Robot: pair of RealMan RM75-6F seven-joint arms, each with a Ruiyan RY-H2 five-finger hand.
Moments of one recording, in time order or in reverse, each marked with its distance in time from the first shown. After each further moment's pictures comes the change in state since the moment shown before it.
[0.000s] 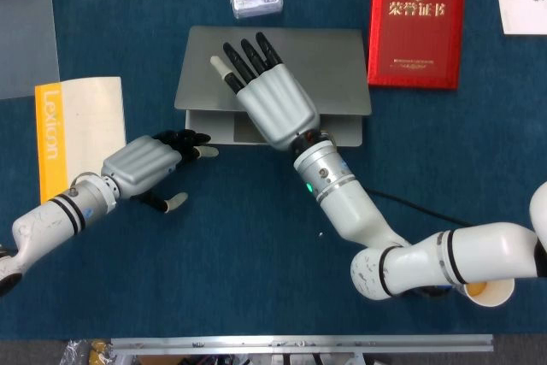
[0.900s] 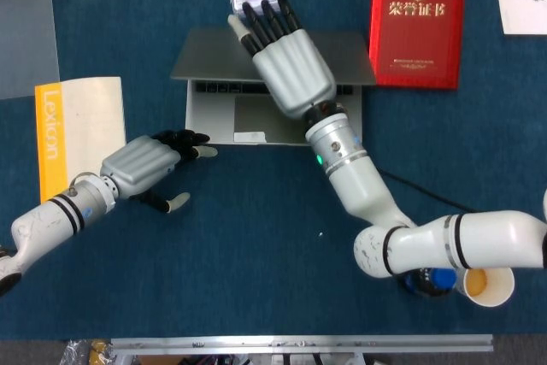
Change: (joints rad) left arm -0.006 0.001 0.009 0.000 -0.013 0.003 0.002; right arm 0.002 0.045 0.056 0.045 0.004 0.019 0.002
